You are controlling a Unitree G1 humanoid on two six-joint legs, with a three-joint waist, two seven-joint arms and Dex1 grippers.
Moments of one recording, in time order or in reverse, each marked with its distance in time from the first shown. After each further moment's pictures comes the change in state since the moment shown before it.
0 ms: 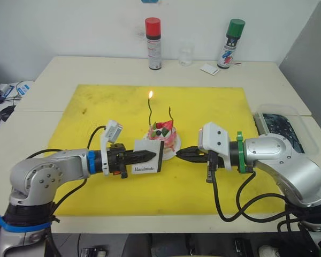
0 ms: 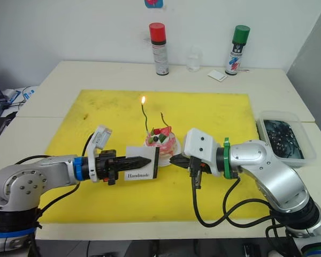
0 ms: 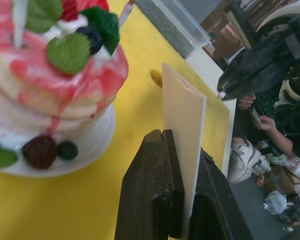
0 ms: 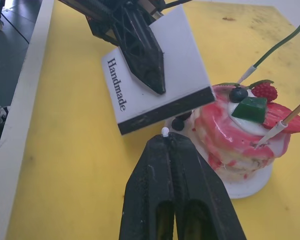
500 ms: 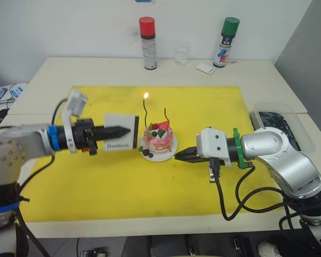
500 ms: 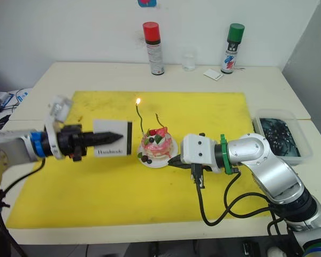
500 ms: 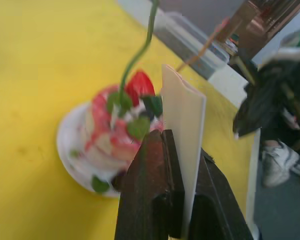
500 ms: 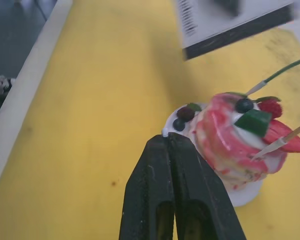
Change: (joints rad) left arm -0.062 0.219 0.081 0.134 0.037 -0.033 -0.176; right arm -0.039 -0.019 0.056 0.128 -0.109 -0.239 0.154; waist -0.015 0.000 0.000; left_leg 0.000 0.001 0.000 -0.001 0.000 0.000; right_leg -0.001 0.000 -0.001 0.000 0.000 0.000
